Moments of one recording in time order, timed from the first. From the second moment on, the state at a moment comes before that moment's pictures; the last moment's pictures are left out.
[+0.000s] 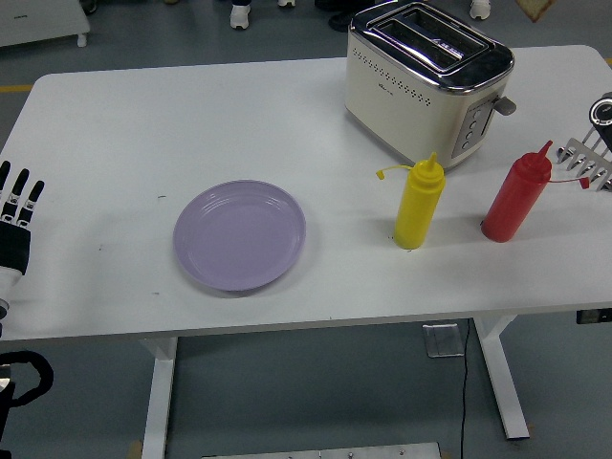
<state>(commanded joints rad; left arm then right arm) -0.02 0.18 -1.60 -1.39 0.42 0.00 -0.19 0.88 -0.39 1.13 1.20 -1.75 -0.41 -0.21</state>
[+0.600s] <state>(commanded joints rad) -0.02 0.18 -1.59 -1.38 0.42 0.00 -0.19 1.06 -0.24 0.98 0.98 -1.75 -0.39 -0.34</state>
